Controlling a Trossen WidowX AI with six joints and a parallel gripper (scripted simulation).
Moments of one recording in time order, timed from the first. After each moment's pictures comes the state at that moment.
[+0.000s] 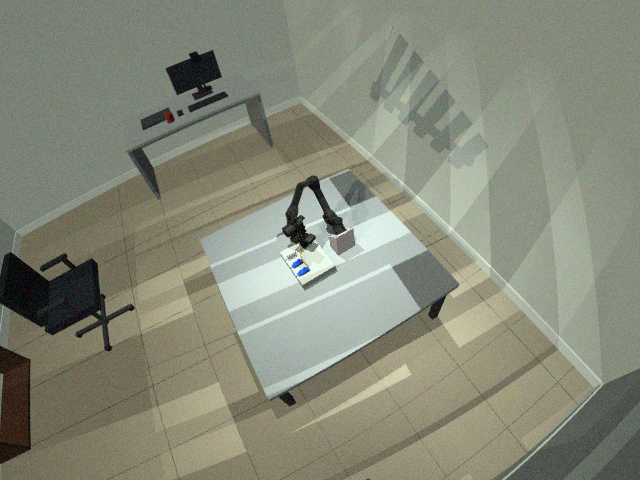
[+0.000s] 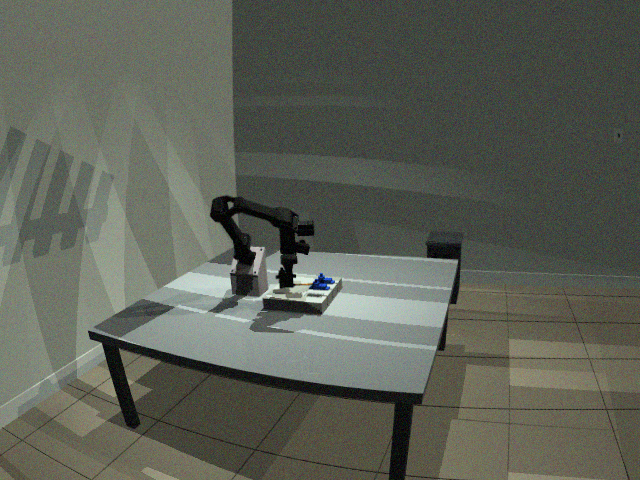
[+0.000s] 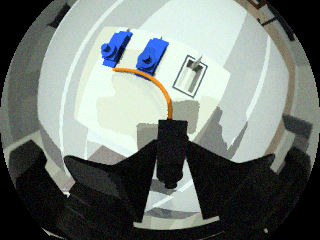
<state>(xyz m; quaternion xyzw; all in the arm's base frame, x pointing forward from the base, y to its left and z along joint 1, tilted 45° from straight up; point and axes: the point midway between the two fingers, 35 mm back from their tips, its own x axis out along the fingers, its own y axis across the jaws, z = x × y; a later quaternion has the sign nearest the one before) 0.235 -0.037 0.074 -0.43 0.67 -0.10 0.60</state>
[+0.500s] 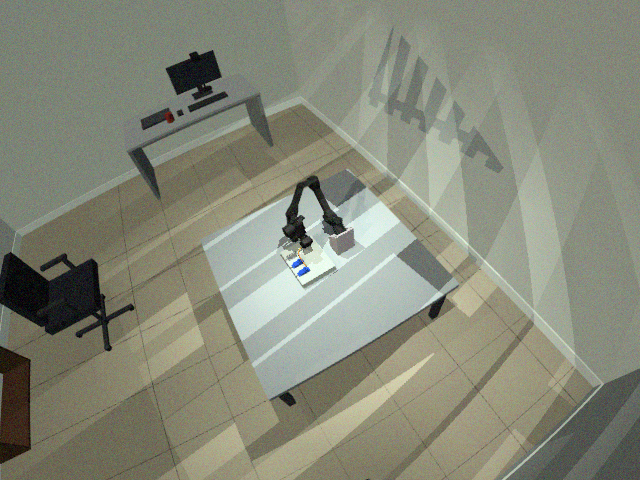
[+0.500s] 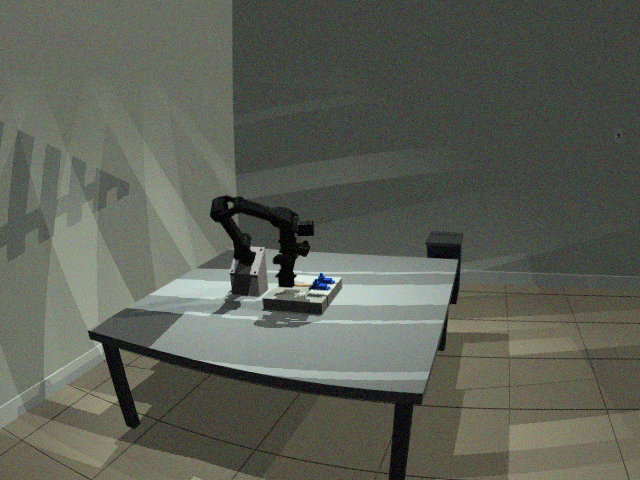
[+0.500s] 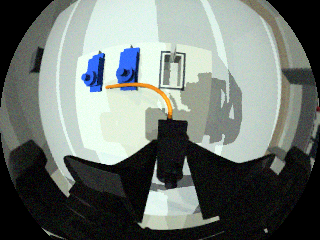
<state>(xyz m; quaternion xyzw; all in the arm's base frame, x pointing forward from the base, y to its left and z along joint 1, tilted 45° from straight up) 0.235 -0.037 0.074 -0.31 0.64 -0.22 0.67</state>
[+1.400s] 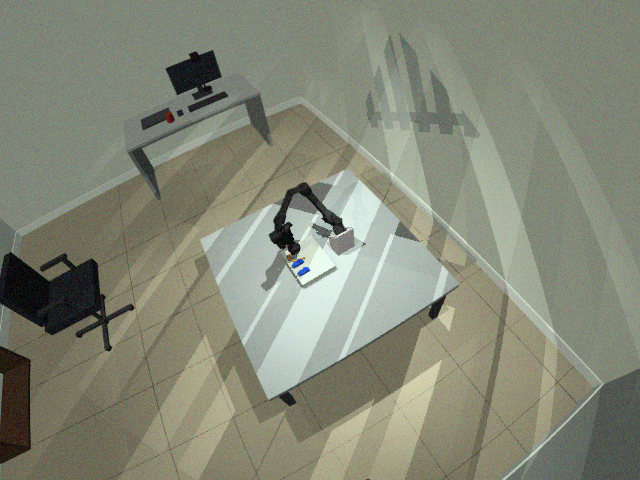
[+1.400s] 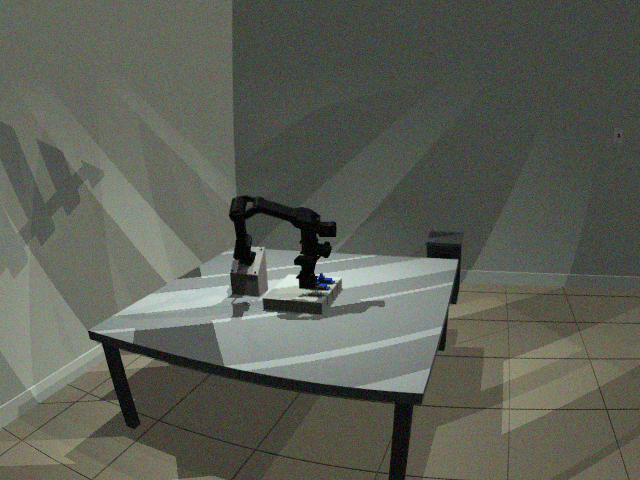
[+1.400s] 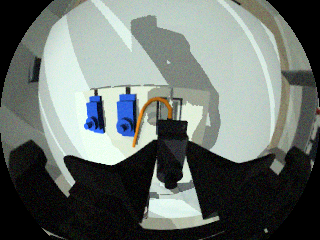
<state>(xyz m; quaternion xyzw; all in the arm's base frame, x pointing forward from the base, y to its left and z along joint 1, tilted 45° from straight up) 0.320 -0.027 0.076 -0.30 0.63 -0.23 0.67</state>
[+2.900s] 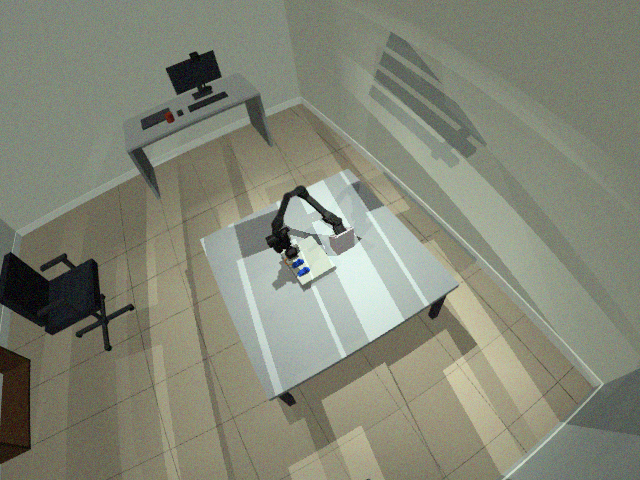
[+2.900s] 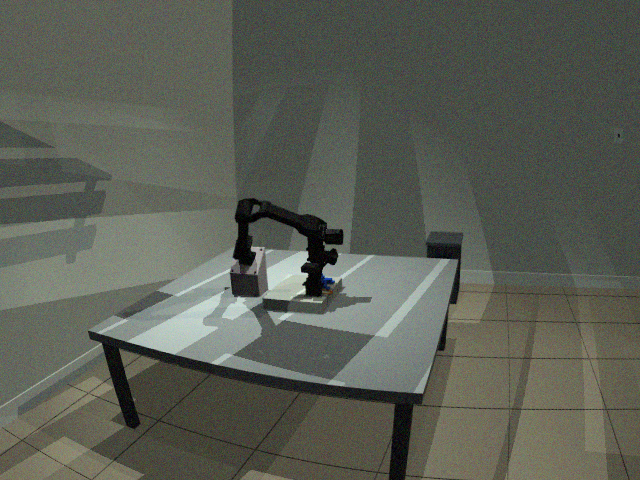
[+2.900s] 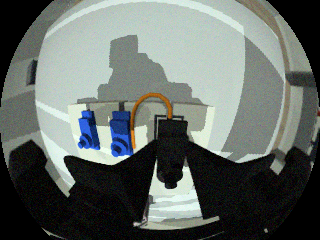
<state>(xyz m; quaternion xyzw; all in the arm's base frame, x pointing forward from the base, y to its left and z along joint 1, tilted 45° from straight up) 0.348 -0.043 0.059 -0.30 0.63 -0.23 0.68</state>
